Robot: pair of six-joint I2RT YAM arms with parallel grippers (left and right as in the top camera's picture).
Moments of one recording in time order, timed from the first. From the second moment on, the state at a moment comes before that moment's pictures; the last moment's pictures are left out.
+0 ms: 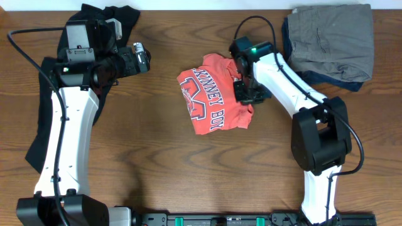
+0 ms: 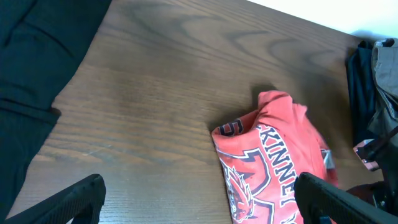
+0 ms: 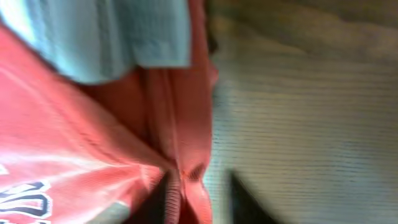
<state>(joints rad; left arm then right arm) 0.04 1.54 1.44 -0.78 0.30 -0.22 0.41 2.14 1.71 -1.20 0.04 0.31</state>
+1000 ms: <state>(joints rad) 0.04 1.55 1.44 -0.78 0.30 -0.20 0.18 2.20 1.70 -0.85 -0.53 -0.14</state>
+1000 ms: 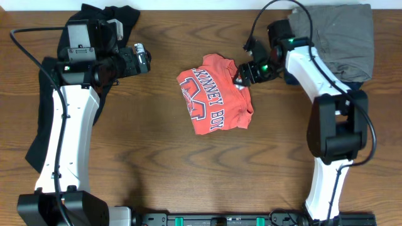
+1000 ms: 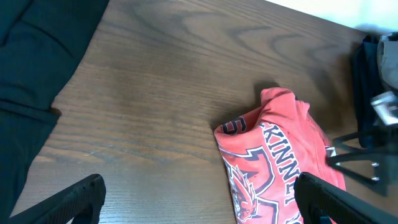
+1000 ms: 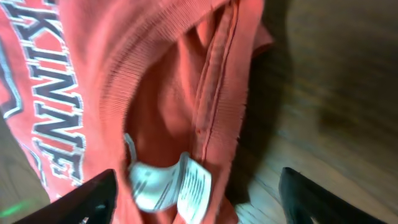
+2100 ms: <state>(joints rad) 0.04 1.55 1.44 -0.80 0.30 -0.20 0.30 2.32 1.70 -0.53 -0.97 0.01</state>
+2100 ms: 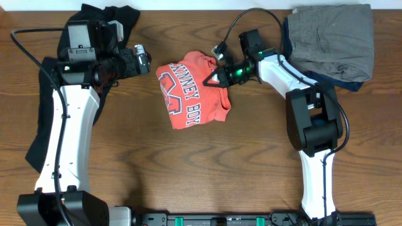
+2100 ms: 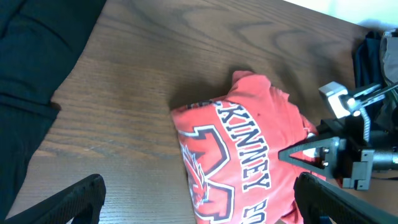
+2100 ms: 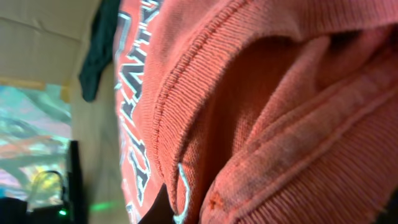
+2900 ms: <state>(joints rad) 0.04 1.55 1.44 -0.80 0.30 -0.20 0.00 1.87 1.70 -0.39 -0.69 0.43</state>
